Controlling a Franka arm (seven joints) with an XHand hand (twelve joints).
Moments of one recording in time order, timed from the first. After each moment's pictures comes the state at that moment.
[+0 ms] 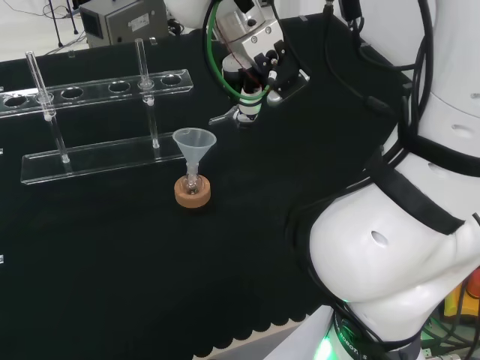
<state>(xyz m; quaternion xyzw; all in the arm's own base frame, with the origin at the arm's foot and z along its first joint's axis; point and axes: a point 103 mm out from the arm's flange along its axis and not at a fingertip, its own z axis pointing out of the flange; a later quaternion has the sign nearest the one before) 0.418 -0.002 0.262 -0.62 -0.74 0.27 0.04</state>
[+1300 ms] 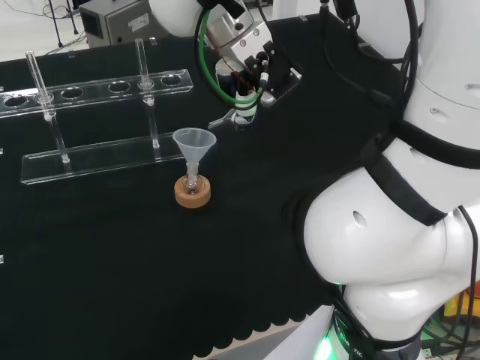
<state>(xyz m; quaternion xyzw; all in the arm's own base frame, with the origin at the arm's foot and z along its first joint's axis) 0.427 0.008 0.258 -0.61 -0.73 0.30 0.01</state>
